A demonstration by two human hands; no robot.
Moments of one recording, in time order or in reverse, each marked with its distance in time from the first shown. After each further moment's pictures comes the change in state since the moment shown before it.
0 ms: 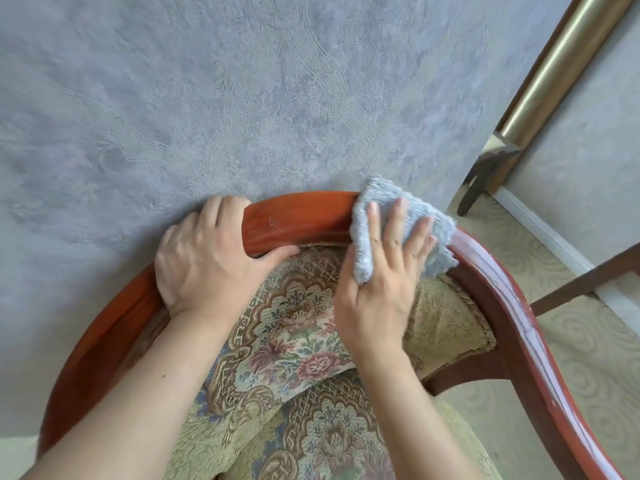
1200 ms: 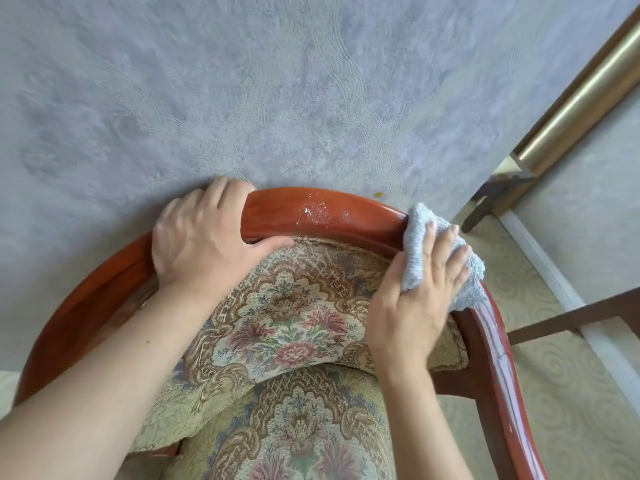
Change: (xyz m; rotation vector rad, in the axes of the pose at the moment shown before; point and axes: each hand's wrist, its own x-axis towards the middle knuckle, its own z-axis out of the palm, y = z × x) left_hand 0.001 0.004 -0.006 0.019 -0.035 -0.012; right_hand 0.011 0.025 -0.049 0.131 -0.028 0.181
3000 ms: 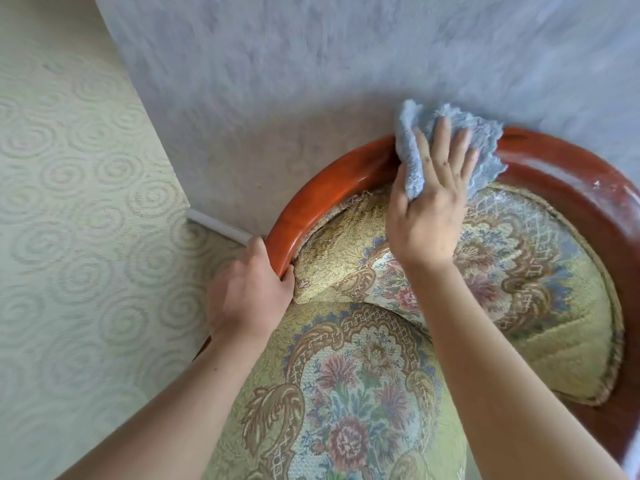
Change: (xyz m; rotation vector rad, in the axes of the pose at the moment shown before) left_hand -0.286 -0.081 -0.067 -0.064 -0.270 -1.002; right_hand -0.131 -0.129 0.099 0.062 -0.488 -0.861
